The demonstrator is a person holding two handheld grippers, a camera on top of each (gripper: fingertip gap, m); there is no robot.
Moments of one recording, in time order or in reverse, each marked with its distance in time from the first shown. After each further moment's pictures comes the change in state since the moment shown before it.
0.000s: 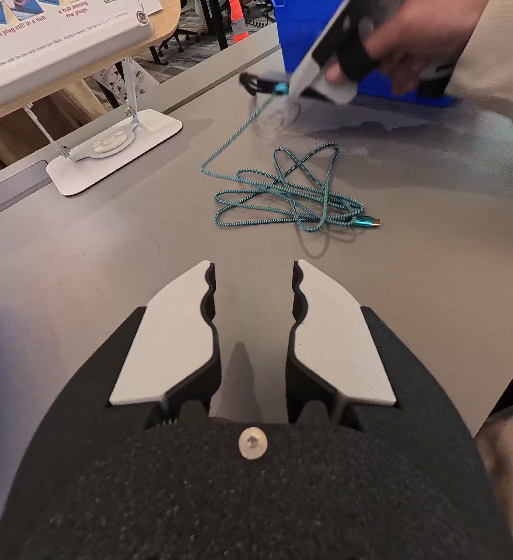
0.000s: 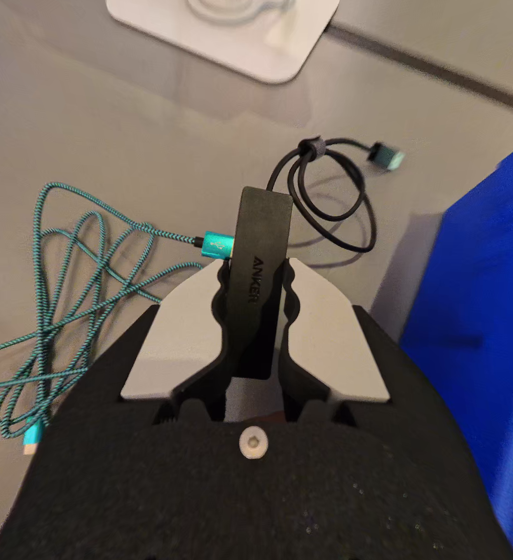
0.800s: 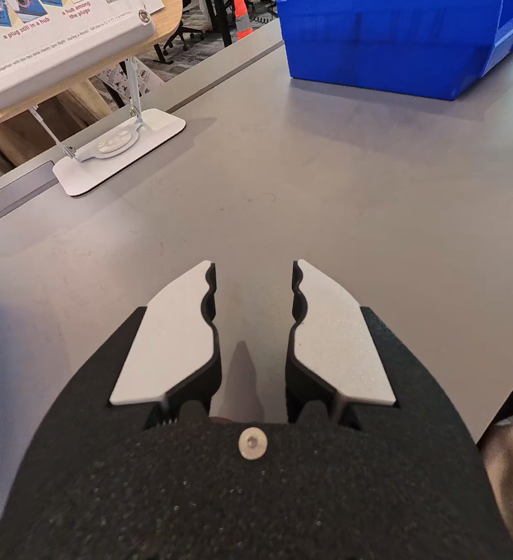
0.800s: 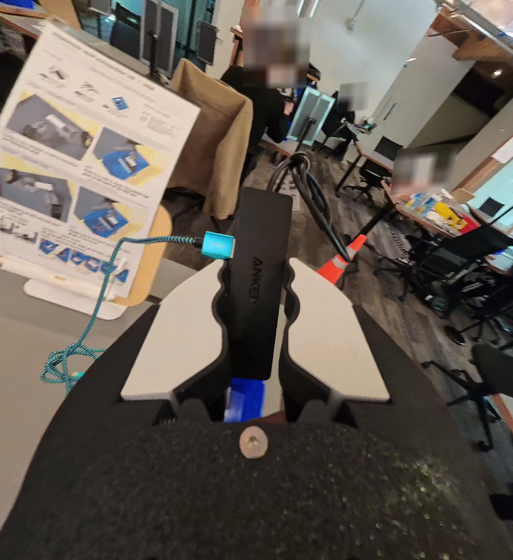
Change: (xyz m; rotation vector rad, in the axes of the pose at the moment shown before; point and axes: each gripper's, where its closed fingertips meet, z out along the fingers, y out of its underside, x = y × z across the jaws) left arm 0.000 0.001 0.000 -0.008 -0.016 0.014; right arm 0.142 -0.300 -0.361 0.428 0.445 -0.173
